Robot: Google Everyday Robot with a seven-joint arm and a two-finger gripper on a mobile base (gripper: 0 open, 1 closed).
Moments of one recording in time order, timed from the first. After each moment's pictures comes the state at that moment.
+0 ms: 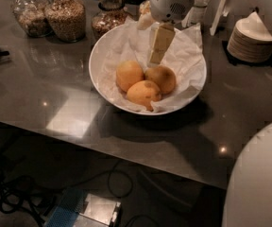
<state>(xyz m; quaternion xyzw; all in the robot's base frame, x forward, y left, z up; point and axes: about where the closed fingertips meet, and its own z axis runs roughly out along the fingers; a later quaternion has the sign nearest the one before) 0.616 -0.026 0.952 -0.76 0.62 0.08 0.20</state>
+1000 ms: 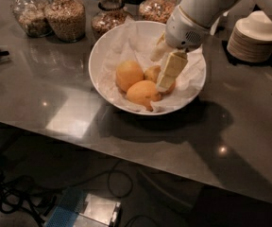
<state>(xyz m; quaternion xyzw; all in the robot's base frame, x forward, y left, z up) 0.568 -0.059 0.907 -0.71 0.66 0.14 0.17</state>
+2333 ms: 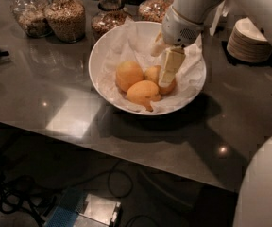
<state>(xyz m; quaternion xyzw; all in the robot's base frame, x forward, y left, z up) 0.603 -0.063 0.894 -0.74 0.65 0.10 0.14</state>
